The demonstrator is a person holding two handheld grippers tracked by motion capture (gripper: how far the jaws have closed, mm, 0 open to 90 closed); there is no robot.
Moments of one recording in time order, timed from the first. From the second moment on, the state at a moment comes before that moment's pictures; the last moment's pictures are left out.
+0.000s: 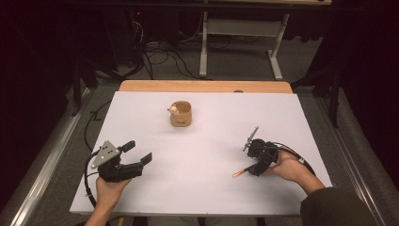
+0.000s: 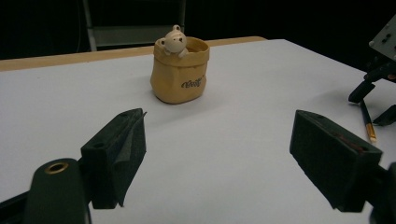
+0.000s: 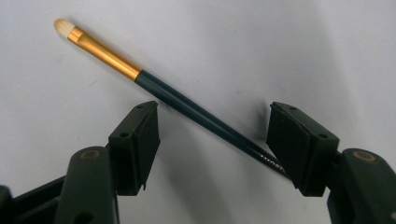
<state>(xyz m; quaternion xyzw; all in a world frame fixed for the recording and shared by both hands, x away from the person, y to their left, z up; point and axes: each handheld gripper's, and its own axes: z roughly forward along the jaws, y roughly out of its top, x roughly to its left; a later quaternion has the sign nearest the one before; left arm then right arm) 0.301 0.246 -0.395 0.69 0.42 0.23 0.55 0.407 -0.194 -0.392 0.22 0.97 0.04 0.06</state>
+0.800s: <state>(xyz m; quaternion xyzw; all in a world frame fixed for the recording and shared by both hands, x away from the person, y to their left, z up) 0.299 0.246 -0.394 0.69 0.41 0.23 0.54 0.409 -0.200 -0.390 0.26 0.96 0.05 0.04</state>
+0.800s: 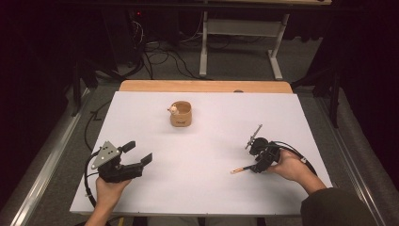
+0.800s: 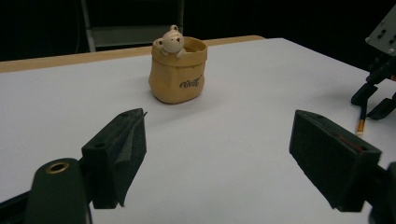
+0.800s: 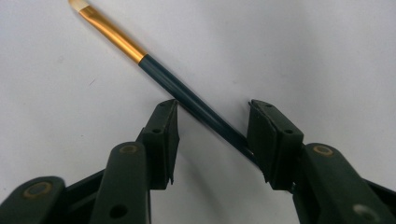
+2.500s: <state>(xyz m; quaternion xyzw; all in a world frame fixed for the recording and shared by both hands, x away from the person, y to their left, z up) 0.299 0.243 -0.394 0.69 0.41 0.24 0.54 0.392 -0.217 -0.389 0.28 0.95 0.10 0.07</state>
